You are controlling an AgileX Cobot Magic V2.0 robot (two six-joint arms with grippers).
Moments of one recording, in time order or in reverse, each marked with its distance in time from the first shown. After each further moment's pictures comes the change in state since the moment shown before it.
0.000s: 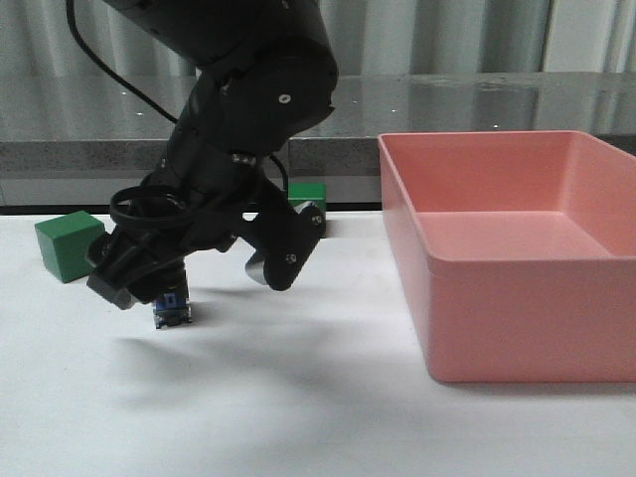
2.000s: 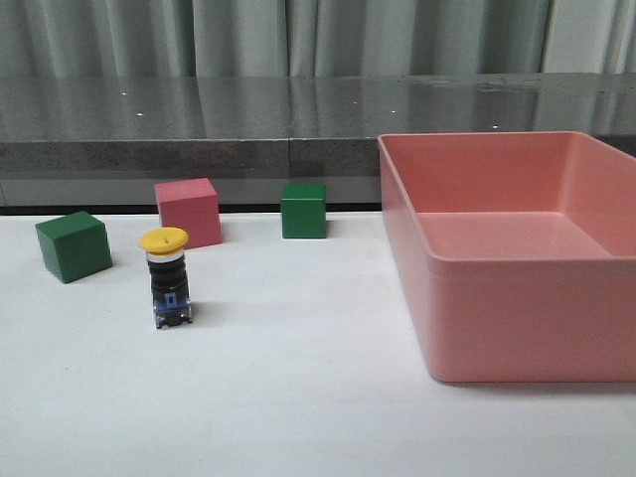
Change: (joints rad) left arm 0.320 -1.443 0.912 -0.479 -0.959 -0.739; right arm 0.000 0.000 0.000 0.002 0.002 0.000
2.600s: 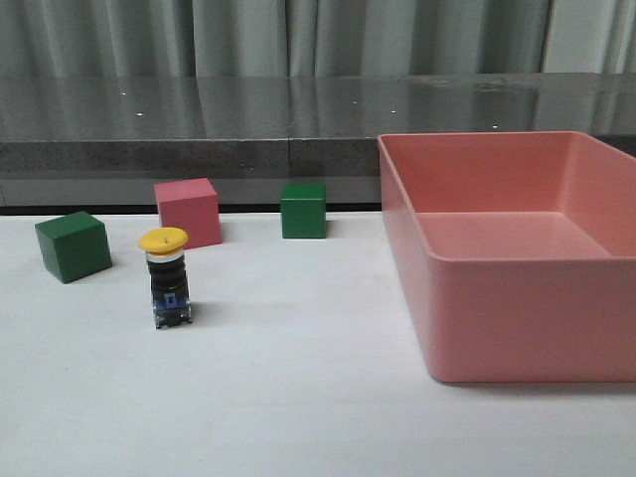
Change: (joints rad) left arm 0.000 -0.119 0.155 -0.169 -0.014 -0.002; right arm 0.000 0.000 0.000 0.000 0.000 0.000
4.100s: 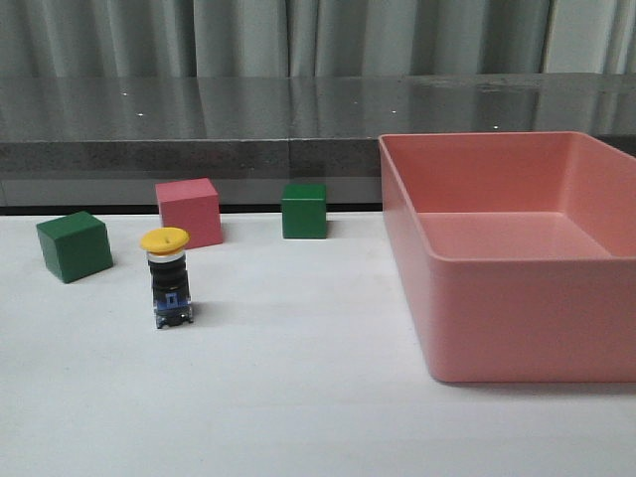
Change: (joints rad) left arm 0.400 -0.530 0.386 0.009 -0.291 -0.001; right arm 0.000 -0.002 0.000 0.000 0.006 0.000
